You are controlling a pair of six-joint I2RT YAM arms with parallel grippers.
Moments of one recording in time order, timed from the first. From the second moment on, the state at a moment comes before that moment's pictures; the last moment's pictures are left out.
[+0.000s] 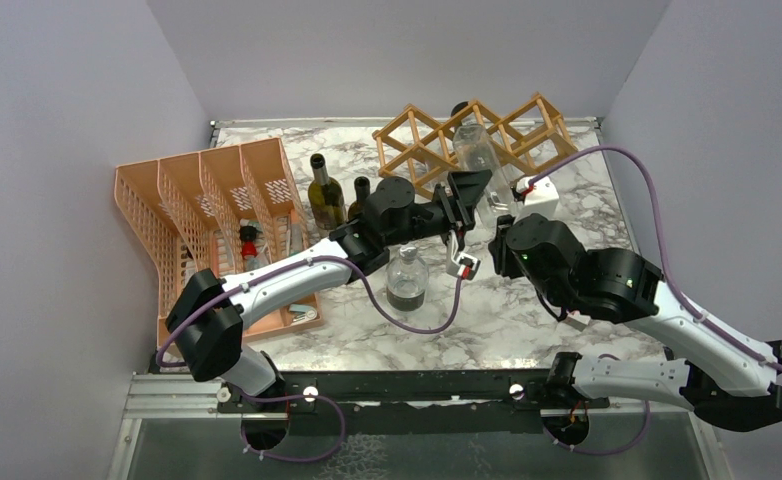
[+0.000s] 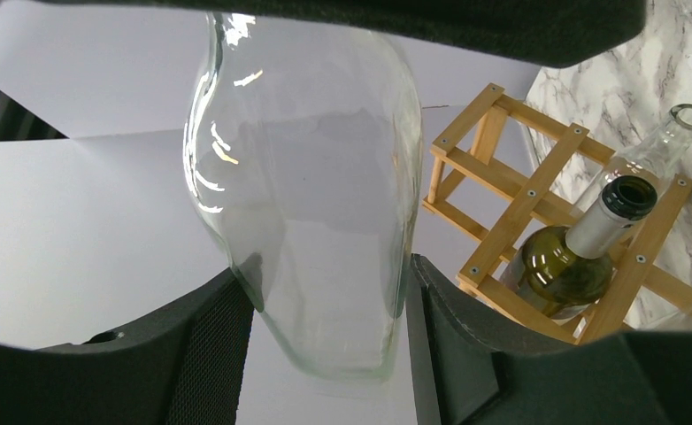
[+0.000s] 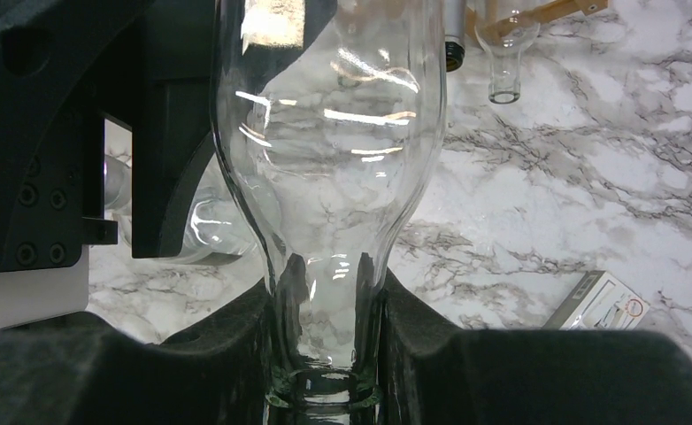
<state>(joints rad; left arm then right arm) -0.93 1.51 1.16 0.34 0.38 1.66 1.08 0.98 1.31 -1.01 0.69 0.53</state>
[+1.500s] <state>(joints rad) -0.93 1.42 1.06 0.30 0.36 1.82 0.95 1.08 1.36 -0.86 0.51 0.49</state>
